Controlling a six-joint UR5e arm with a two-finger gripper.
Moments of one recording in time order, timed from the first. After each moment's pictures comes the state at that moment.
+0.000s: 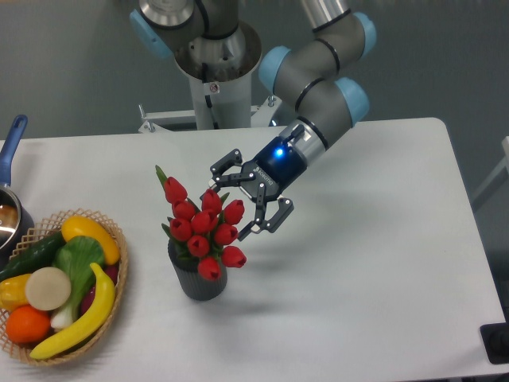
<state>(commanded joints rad) 2.77 -1.75 -2.04 -0.84 0.38 1.57</state>
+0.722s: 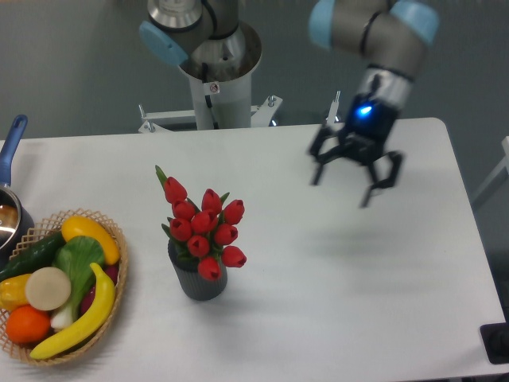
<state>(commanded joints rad) 3.08 -1.72 -1.83 -0.84 0.85 1.57</state>
